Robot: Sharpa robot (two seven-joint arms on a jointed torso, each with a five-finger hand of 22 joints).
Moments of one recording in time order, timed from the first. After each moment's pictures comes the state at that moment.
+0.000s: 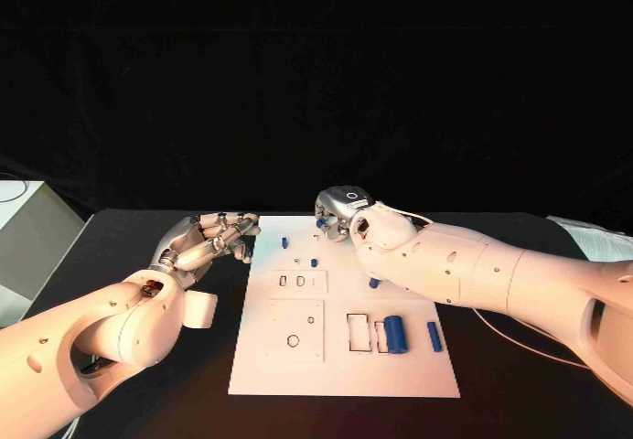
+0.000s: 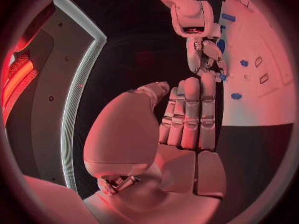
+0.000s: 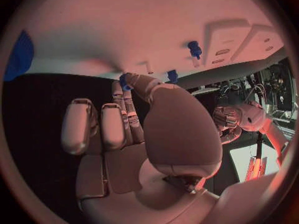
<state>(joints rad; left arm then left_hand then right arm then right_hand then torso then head) 0.95 -0.94 0.33 1.70 -0.22 -0.36 0.34 1.42 -0.16 0.46 0.20 0.27 0.95 0.18 0.23 0.23 1.23 0.10 0.09 0.13 1.17 0.03 0.88 0.73 0.17 1.01 0.13 0.92 0.57 1.35 -0.35 -0.13 0.97 -1.65 -0.45 -0.23 1.37 -0.21 0.61 0.04 0.19 1.06 0.14 0.22 0.30 1.20 0.08 0.07 0.10 1.46 0.00 1.32 1.06 0.09 1.43 0.09 1.30 1.17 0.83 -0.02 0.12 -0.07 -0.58</state>
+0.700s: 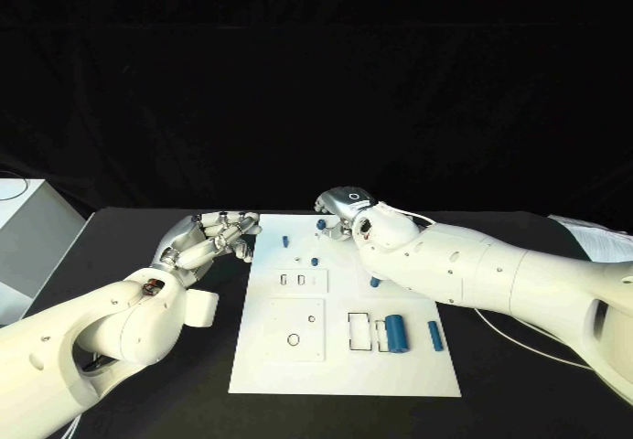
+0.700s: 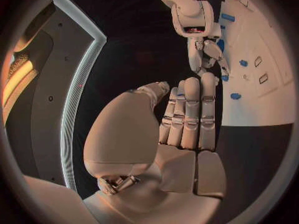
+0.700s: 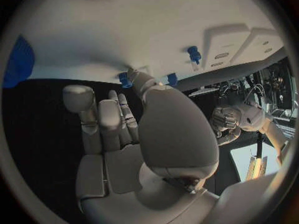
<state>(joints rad) 0.95 -0.94 0.33 1.70 -0.22 -0.36 0.34 1.42 -0.16 0.46 0.20 0.27 0.95 0.18 0.23 0.23 1.23 0.10 0.09 0.13 1.17 0.03 0.88 0.73 0.17 1.01 0.13 0.93 0.57 1.35 -0.36 -0.13 0.97 -1.64 -0.44 -0.22 1.47 -0.20 0.31 0.11 0.14 0.85 0.19 0.08 0.26 0.89 0.14 0.06 0.06 1.44 0.03 1.23 0.86 0.13 1.33 0.13 1.01 0.84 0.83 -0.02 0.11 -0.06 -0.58</state>
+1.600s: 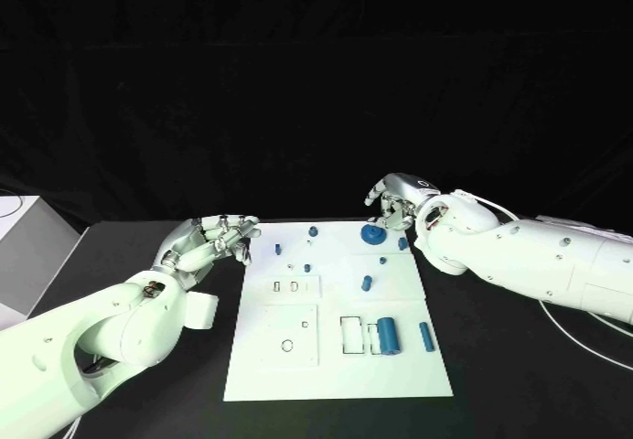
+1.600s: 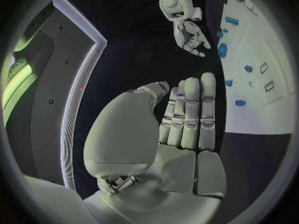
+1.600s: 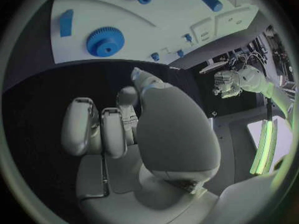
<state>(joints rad) 0.95 -0.94 0.32 1.68 -0.22 -0.35 0.34 1.42 -0.16 0.46 0.20 0.27 0.94 0.19 0.23 0.23 1.23 0.10 0.09 0.13 1.17 0.03 0.88 0.73 0.17 1.01 0.13 0.93 0.57 1.41 -0.70 -0.11 1.25 -1.38 -0.45 -0.20 1.51 -0.25 0.33 0.25 0.19 0.95 0.14 0.14 0.26 1.37 0.07 0.93 0.99 1.47 -0.03 1.42 1.17 0.09 1.46 0.07 1.27 1.19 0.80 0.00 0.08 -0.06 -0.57</state>
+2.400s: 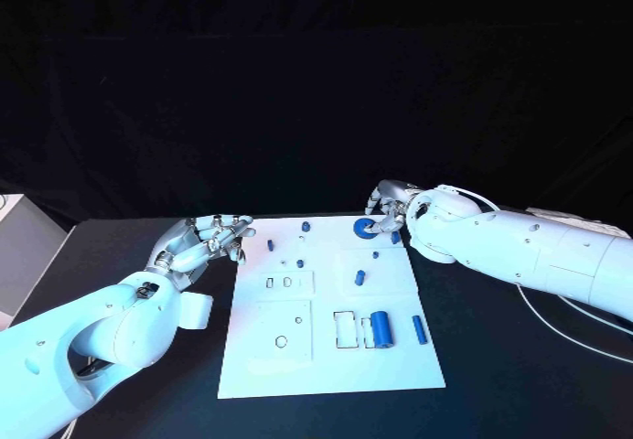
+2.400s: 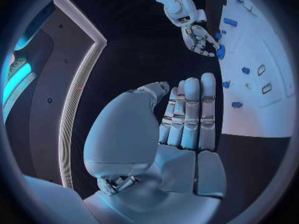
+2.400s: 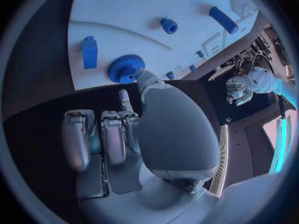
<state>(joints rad) 0.94 -0.92 0.32 1.66 -0.22 -0.34 0.33 1.42 -0.16 0.46 0.20 0.27 0.94 0.19 0.23 0.23 1.22 0.11 0.09 0.13 1.17 0.03 0.88 0.73 0.17 1.00 0.13 0.93 0.57 1.39 -0.63 -0.11 1.10 -1.34 -0.28 -0.25 1.45 -0.25 0.22 0.28 0.23 0.91 0.17 0.17 0.29 1.47 0.08 1.57 1.31 1.46 0.00 1.57 1.31 0.03 1.47 0.10 1.50 1.31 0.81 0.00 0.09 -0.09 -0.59</state>
